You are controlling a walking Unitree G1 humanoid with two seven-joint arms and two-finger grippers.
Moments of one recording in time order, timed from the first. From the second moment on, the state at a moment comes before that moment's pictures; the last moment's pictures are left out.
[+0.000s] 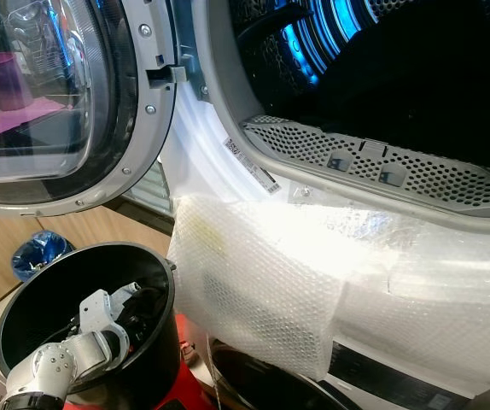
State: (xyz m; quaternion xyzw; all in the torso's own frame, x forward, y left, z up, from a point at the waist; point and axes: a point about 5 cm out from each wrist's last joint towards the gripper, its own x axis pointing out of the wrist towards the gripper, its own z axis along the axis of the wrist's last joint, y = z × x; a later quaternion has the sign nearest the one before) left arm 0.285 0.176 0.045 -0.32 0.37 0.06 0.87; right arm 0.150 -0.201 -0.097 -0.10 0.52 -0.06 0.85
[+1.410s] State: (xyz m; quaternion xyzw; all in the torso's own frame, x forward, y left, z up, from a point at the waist) left arm 0.259 0.205 0.058 -0.32 0.28 0.16 0.89; right arm 0.159 -0.196 -0.094 -0.10 0.51 -0.04 0.85
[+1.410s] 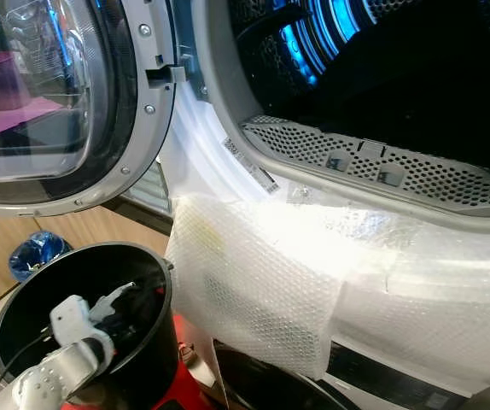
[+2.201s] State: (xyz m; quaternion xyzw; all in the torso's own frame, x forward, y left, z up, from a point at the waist) left arm 0.240 0.115 0.190 0.04 -0.06 -0.32 0.95; right arm 0.172 -0.181 -0.090 -0.05 0.47 -0.04 0.88
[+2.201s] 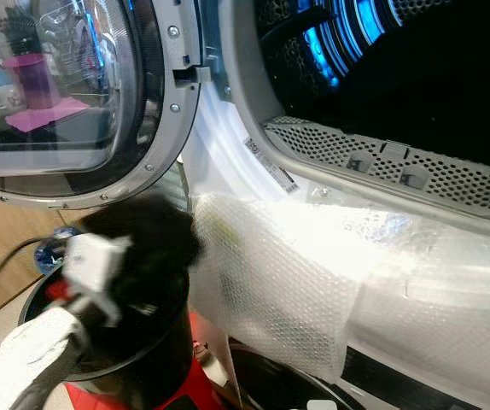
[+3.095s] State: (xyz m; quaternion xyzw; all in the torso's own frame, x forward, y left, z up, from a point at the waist) left arm 0.225 0.052 0.185 -0.03 0.11 -0.67 0.74; right arm 0.171 -0.192 -0.089 -0.06 0.47 -0.07 0.88
